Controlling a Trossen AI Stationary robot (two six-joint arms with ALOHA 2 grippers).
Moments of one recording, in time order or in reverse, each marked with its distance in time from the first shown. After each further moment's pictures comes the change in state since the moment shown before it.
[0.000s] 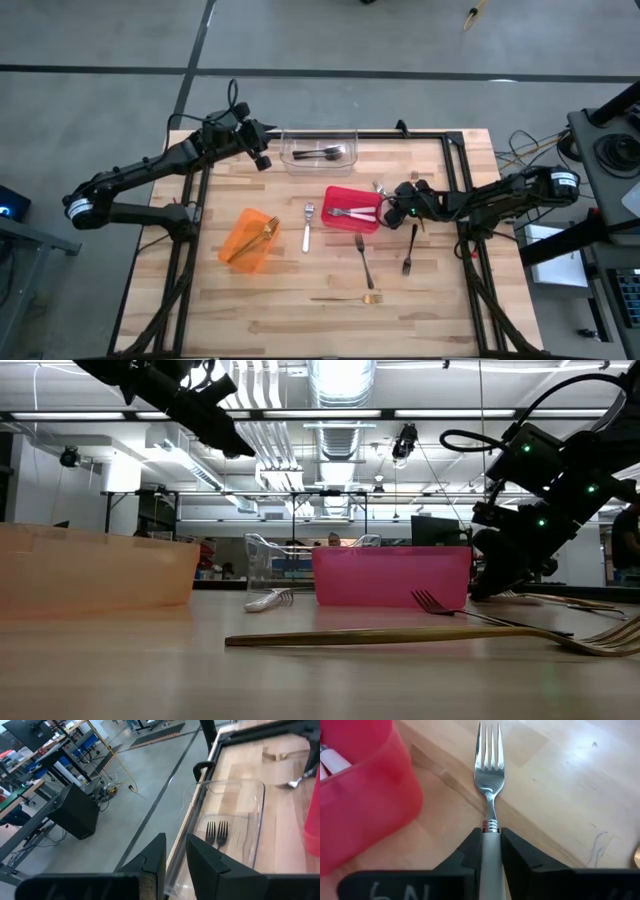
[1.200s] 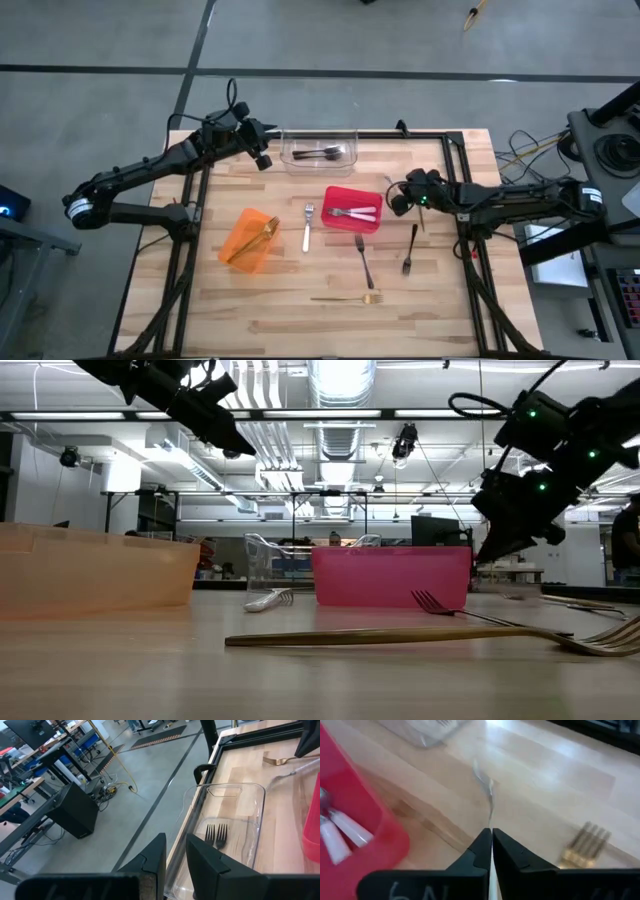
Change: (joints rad) left arm 0.000 0.000 0.000 0.008 0.000 -0.025; right arm -0.080 -0.352 0.083 -0.323 0.039 0.009
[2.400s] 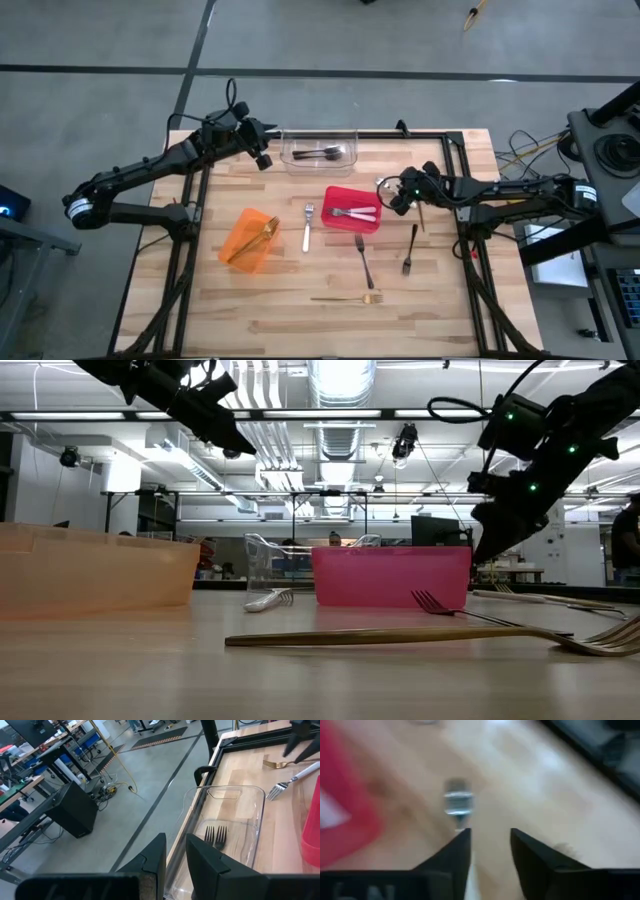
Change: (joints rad) left arm 0.000 0.000 0.000 0.006 0.000 -0.019; right arm -0.044 0.080 0.086 -0.081 0.022 -0.261
